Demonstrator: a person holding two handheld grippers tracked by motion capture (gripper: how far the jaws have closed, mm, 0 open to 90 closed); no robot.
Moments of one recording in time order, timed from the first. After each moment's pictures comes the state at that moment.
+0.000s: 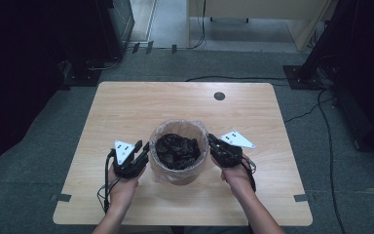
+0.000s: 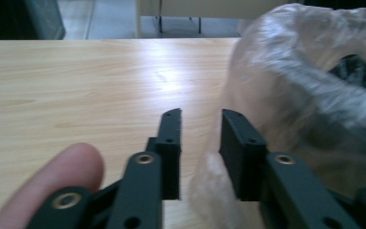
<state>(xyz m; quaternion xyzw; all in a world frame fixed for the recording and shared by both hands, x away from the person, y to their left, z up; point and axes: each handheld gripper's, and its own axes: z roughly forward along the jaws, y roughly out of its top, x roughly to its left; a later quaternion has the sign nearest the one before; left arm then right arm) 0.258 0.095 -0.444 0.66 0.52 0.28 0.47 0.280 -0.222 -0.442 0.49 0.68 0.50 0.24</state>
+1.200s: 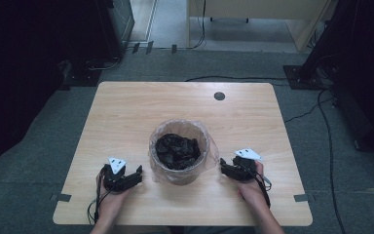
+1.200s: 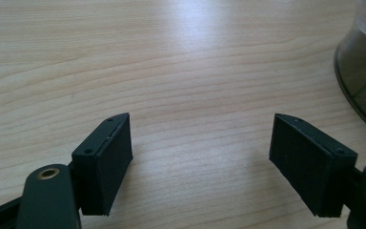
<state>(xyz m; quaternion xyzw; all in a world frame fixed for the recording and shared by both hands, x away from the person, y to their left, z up) 0.255 0.129 -0.518 0.71 0.56 0.25 0.34 0.268 -0.269 -0.523 0.59 0.69 0.35 0.23</state>
